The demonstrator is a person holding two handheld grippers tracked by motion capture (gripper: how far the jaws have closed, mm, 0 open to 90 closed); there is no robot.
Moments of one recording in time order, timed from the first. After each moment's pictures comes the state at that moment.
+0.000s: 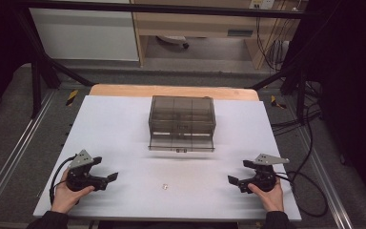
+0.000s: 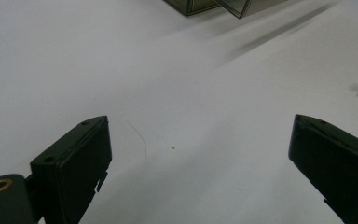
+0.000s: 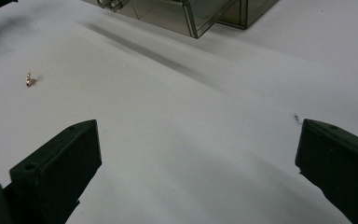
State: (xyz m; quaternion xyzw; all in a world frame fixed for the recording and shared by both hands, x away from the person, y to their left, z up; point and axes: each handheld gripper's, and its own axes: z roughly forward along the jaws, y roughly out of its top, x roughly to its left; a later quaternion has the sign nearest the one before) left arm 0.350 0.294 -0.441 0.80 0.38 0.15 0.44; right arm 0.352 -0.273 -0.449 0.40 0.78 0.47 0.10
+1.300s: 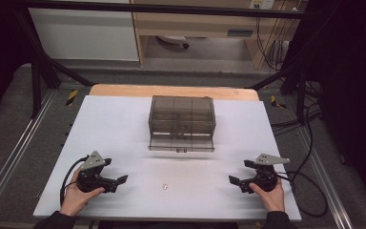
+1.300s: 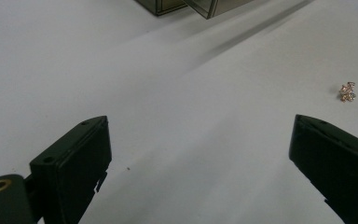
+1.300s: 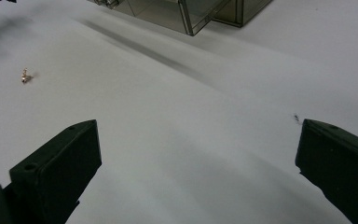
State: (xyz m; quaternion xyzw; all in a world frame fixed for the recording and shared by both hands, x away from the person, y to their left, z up) left arm 0.347 0.262 -0.440 0.81 0.37 0.15 0.43; right arm 0.352 -0.276 -0.448 0.40 0.78 0.46 0.10
